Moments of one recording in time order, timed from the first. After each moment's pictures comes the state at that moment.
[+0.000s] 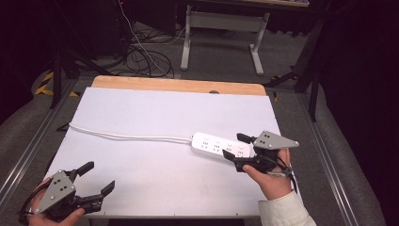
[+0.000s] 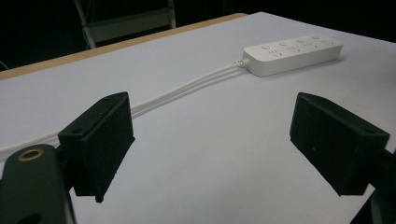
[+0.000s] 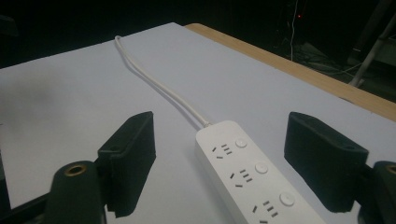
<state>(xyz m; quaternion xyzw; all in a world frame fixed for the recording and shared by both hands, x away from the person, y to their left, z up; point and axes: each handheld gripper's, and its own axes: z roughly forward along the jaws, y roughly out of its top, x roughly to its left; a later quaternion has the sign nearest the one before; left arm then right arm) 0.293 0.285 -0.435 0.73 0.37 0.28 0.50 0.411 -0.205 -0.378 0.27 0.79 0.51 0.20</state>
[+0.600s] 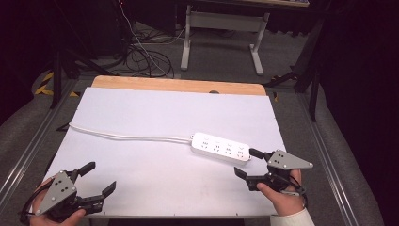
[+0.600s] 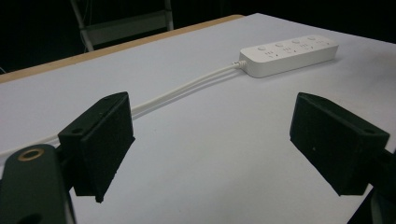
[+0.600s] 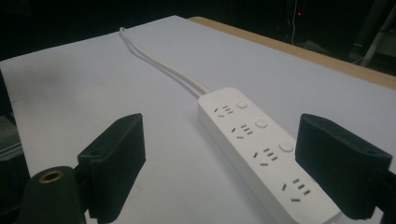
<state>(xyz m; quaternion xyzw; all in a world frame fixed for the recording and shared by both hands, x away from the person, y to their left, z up) 0.292 0.283 -0.435 0.73 0.36 0.28 0.51 0.385 -0.242 -0.415 0.28 0.78 0.52 0.18</state>
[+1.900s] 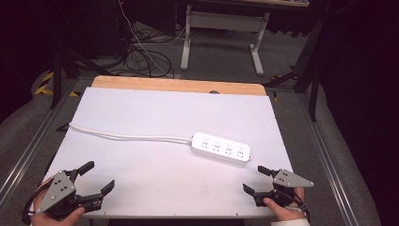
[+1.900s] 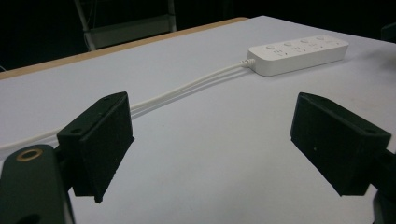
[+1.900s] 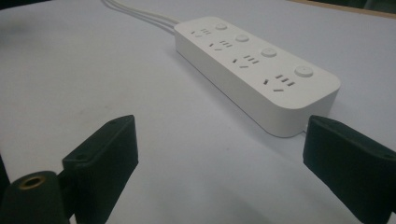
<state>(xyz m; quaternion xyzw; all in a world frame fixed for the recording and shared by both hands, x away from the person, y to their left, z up) 0.300 0.293 -0.453 0.72 0.37 0.28 0.52 0.372 -0.281 -0.488 0.32 0.78 0.50 0.19</state>
